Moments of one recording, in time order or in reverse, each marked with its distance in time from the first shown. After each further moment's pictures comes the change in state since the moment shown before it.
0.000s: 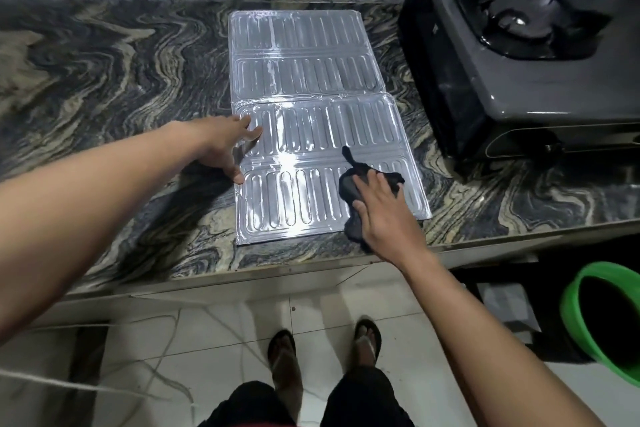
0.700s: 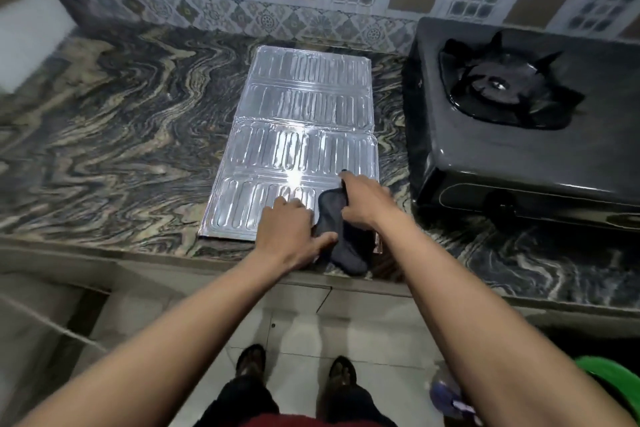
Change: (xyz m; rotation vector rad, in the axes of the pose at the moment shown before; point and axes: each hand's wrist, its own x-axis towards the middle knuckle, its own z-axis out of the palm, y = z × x) left_hand -0.049 0.255 0.029 -0.349 0.440 -0.368; right_hand 0.065 0.036 -0.084 -0.115 -0.255 -0.080
